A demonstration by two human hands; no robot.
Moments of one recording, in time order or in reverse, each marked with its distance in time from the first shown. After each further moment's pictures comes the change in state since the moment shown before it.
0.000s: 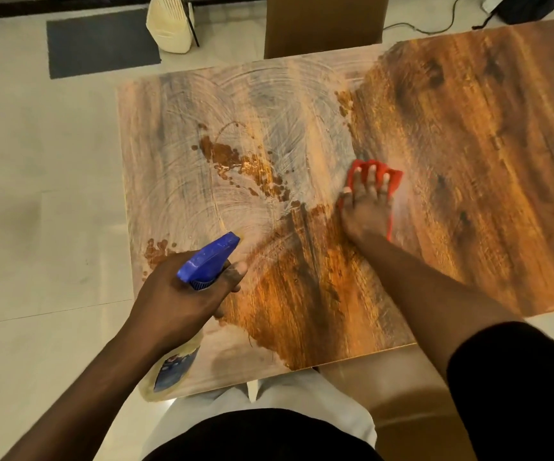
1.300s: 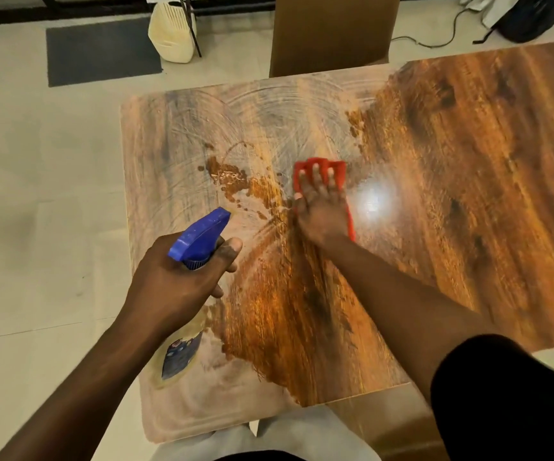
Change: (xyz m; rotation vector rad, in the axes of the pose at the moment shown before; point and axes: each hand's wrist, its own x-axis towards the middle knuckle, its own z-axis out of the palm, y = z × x) left_hand 0.062 0.016 -0.028 -0.120 0.130 0.041; right_hand 0.035 -0.099 0.020 -0.067 -0.076 -0.259
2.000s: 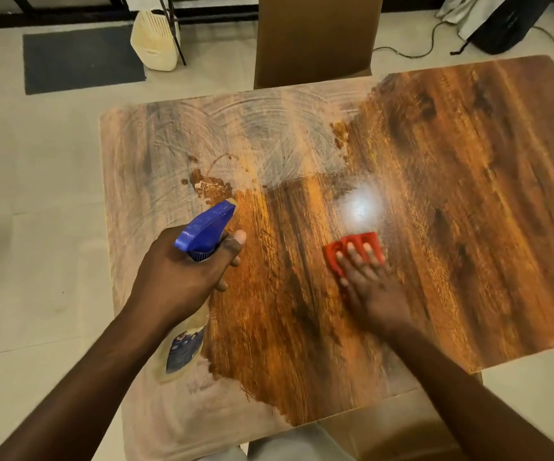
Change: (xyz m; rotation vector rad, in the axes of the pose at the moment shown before) left_hand 0.028 0.025 0.015 -0.044 -0.058 0.051; right_hand -0.138 0.129 0.011 -0.155 -0.035 -0.129
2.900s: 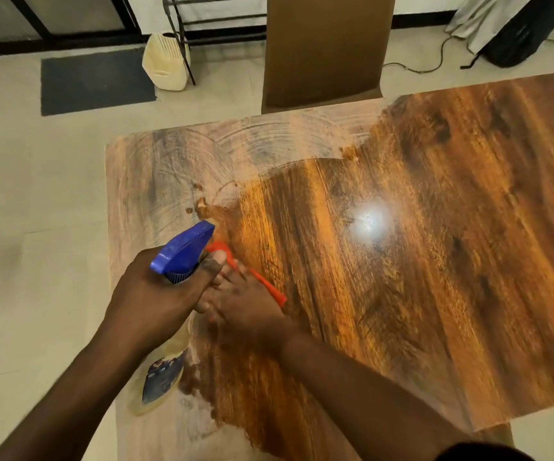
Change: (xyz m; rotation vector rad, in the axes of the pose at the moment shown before) left_hand 0.033 0.007 -0.022 0.022 0.055 -0.137; right_hand 0.127 -0.218 0.003 0.119 -0.121 -0.548
